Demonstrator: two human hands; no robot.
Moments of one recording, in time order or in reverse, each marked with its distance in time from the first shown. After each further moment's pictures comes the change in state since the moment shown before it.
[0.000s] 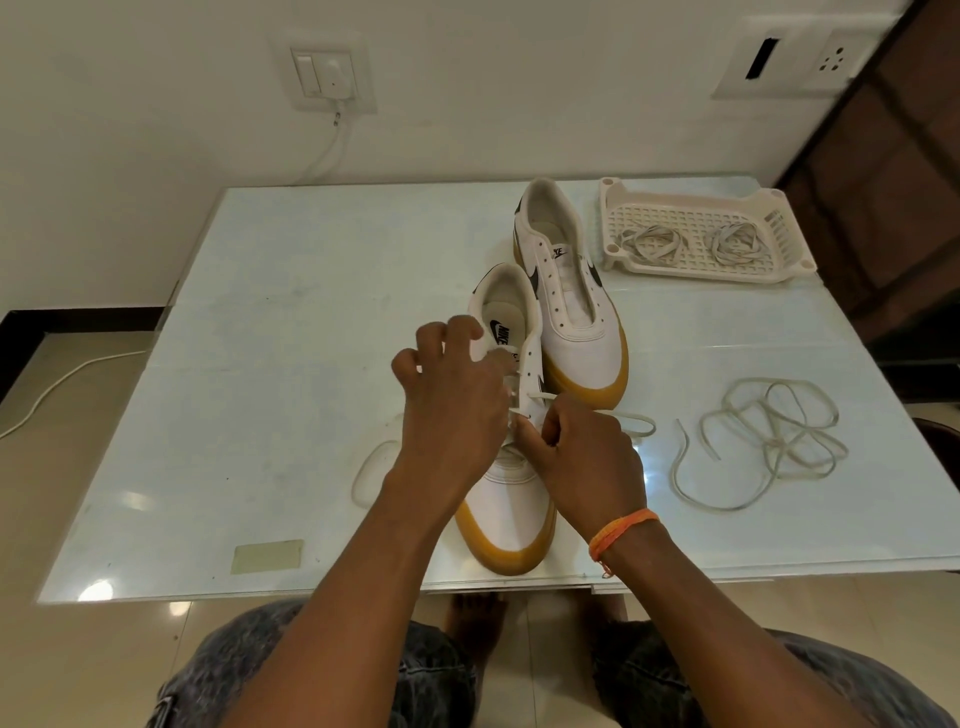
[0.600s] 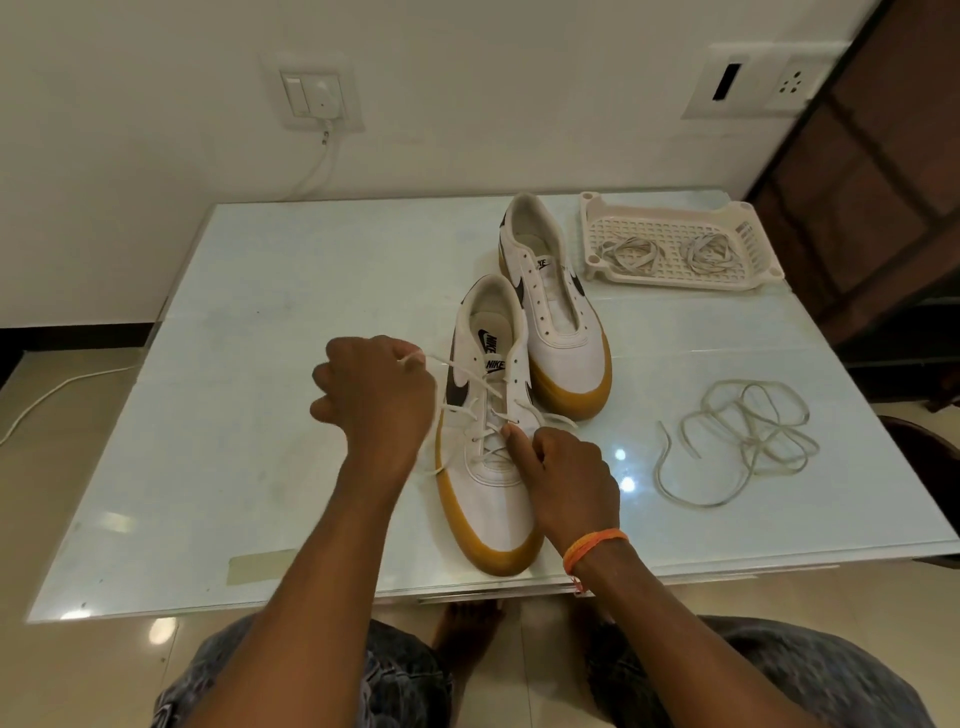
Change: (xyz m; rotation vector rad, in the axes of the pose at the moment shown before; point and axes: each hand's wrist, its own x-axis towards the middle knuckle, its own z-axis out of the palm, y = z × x) left_hand 0.012 -0.030 -0.018 -0.414 0.053 -0.690; right_hand -0.015 0.003 0.016 0.033 0.006 0.098
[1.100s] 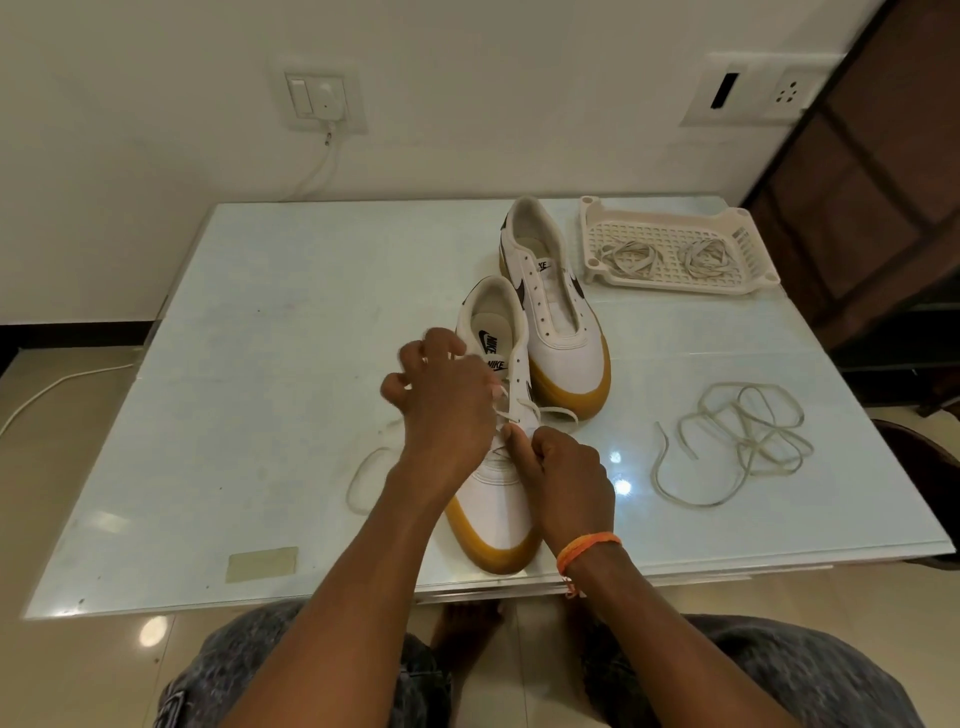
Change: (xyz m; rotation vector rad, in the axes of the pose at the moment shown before) left_hand -0.024 0.016 0.022 0.274 -0.163 0.423; right_hand -0.003 0.001 0.007 0.039 0.048 -0.006
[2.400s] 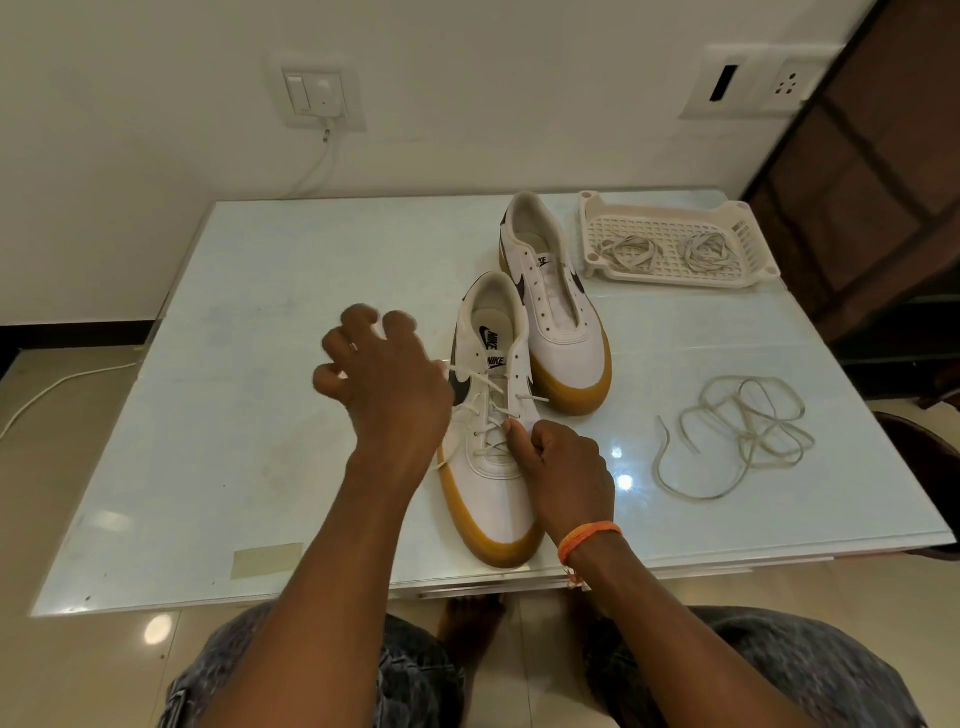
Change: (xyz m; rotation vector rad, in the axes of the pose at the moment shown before) left_hand 0.003 -0.024 -0.021 0.033 0.208 -0.191; right_hand 0.004 0.000 0.002 0.012 -0.014 0.016
